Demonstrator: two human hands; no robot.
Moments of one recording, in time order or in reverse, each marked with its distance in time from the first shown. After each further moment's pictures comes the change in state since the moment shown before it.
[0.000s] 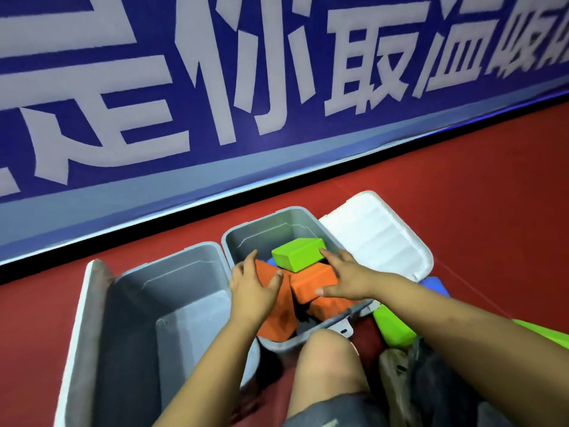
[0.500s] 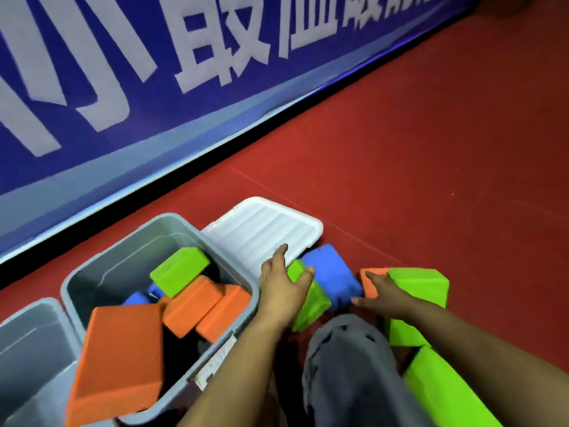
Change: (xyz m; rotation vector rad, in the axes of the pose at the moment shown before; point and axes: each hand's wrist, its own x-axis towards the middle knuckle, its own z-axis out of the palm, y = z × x) left_hand -0.038 0.166 0.270 -0.051 -0.535 0.136; right_hand -0.114 0.318 -0.009 0.267 0.127 0.627
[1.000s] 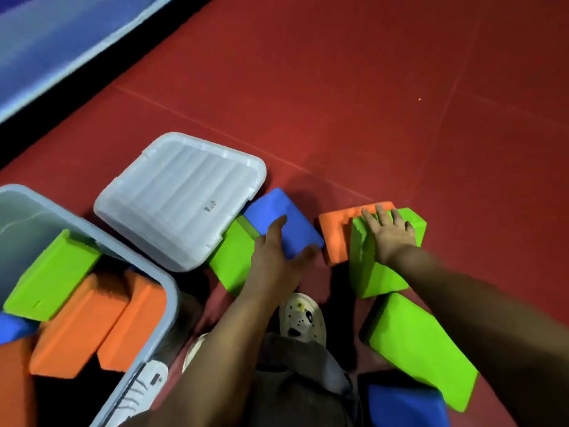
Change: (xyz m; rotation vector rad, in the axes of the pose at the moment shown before) left_hand 0.107 -0.039 0.148 0.058 -0.343 -0.077; right_hand 0.137 0.135 0.009 -0.431 0.059 0.290
